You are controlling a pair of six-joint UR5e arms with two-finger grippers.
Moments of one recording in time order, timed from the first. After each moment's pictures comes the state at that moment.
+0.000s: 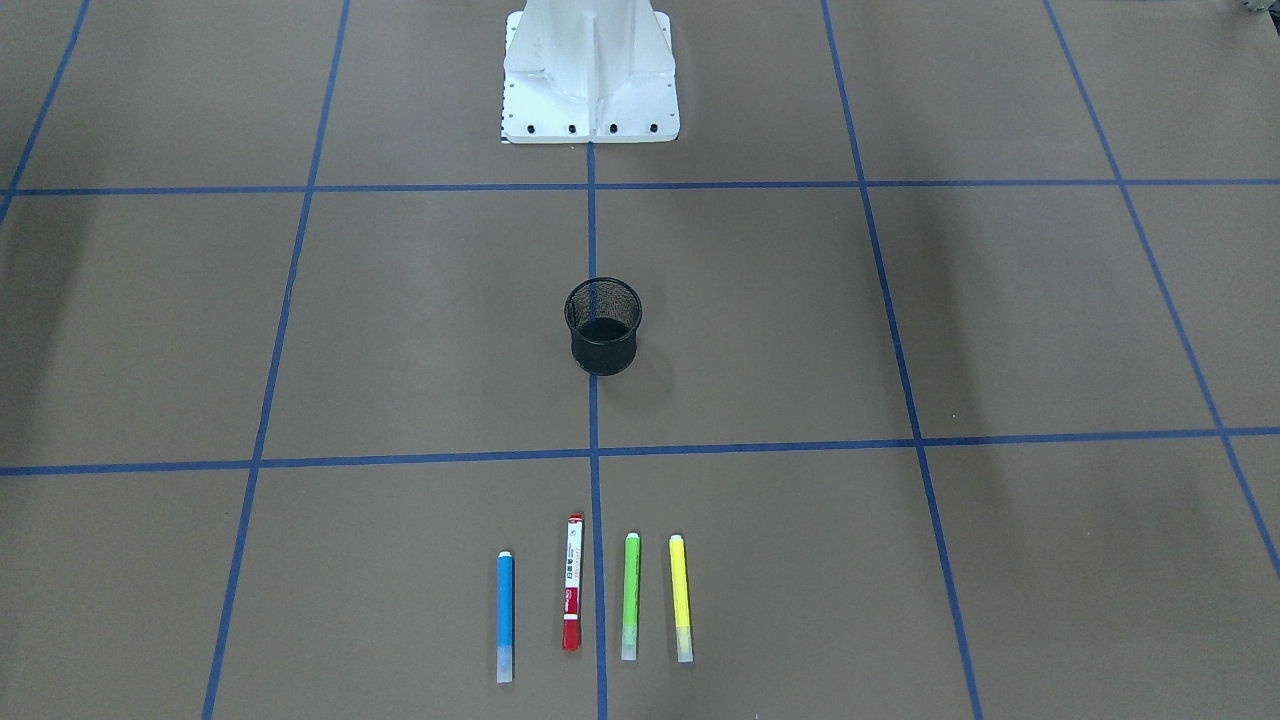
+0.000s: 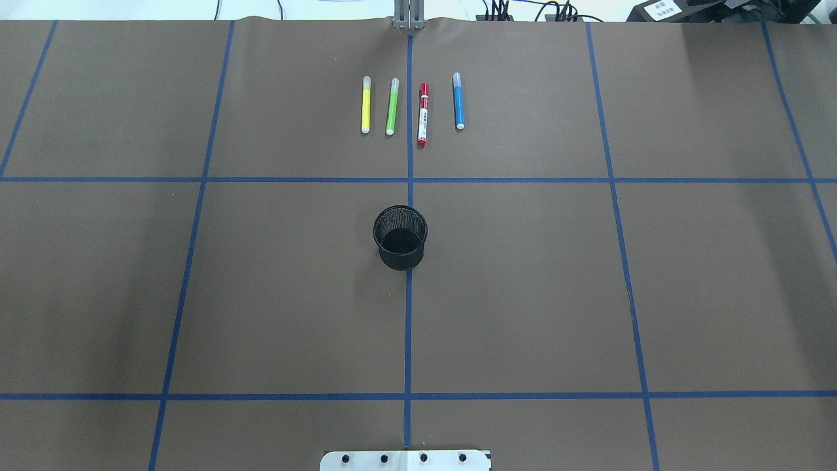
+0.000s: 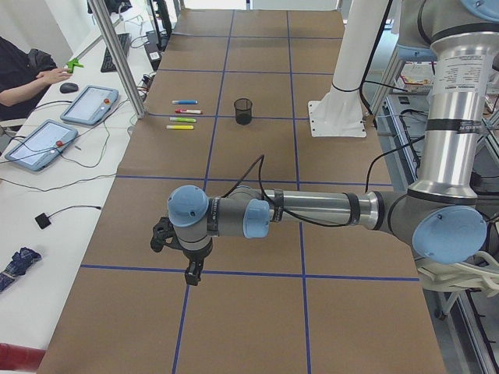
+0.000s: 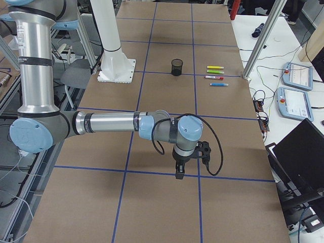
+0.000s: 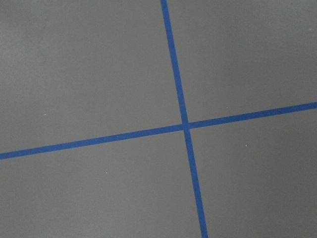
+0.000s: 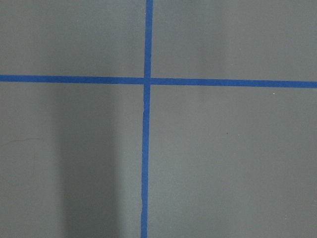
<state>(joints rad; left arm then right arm) -1.64 -1.62 -1.55 -1.58 -2.36 0.15 1.61 -1.60 1.67 -1.74 2.31 -0.05</state>
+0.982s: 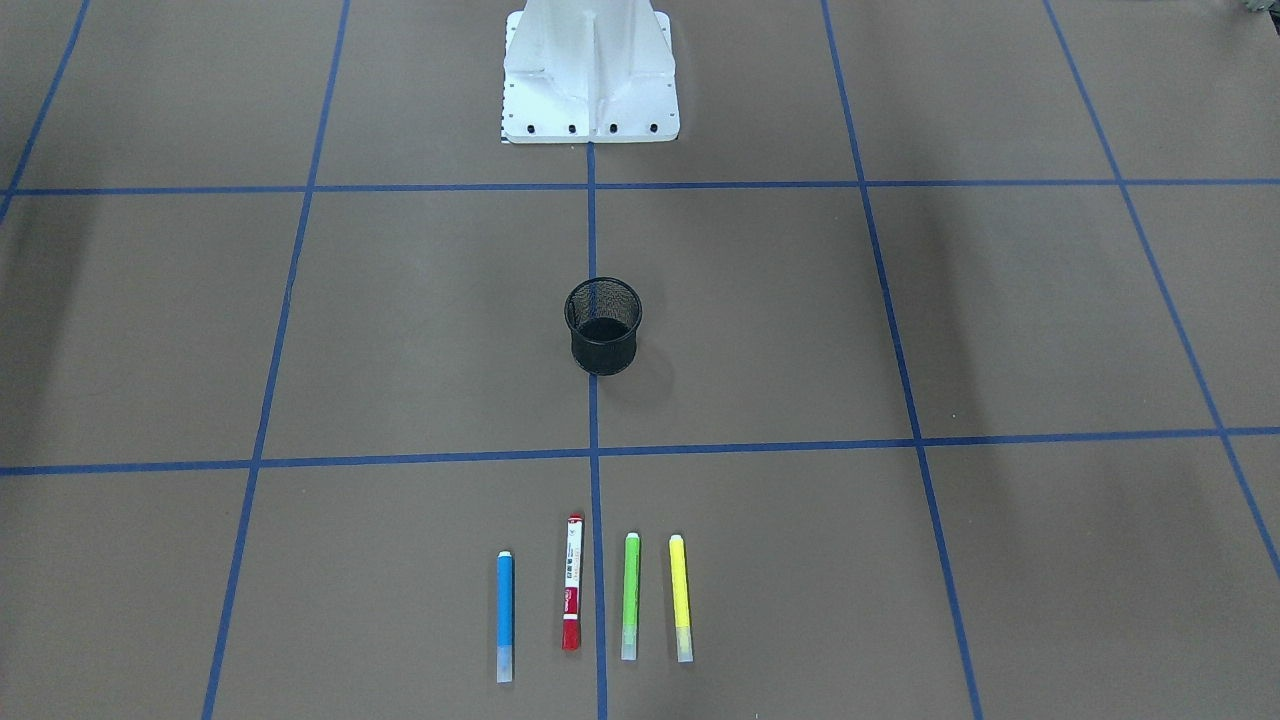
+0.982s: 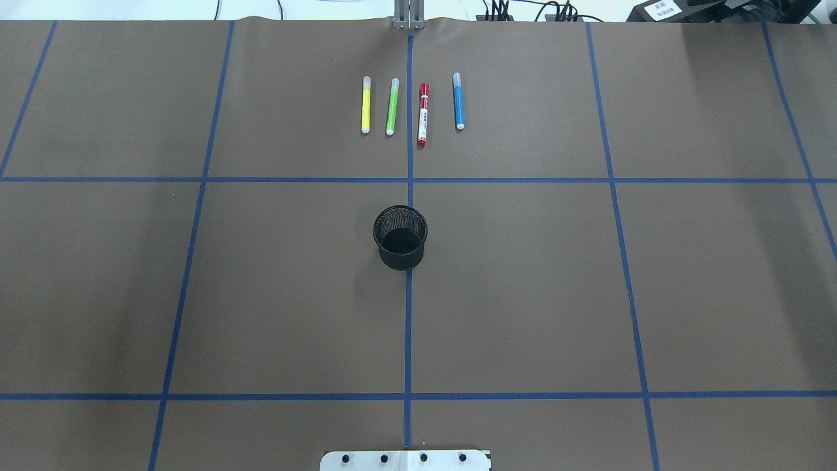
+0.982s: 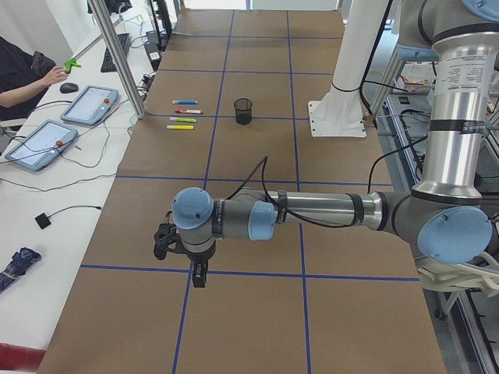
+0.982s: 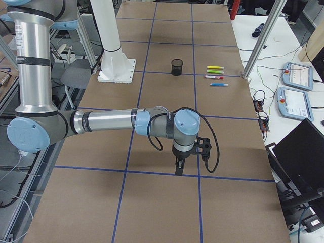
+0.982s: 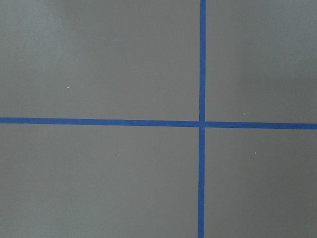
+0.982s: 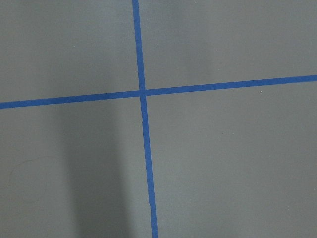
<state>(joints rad) -1.64 -1.60 -1.56 -1.59 -2.36 -0.01 1.63 -1.59 1.72 -1.74 2.32 0.03</state>
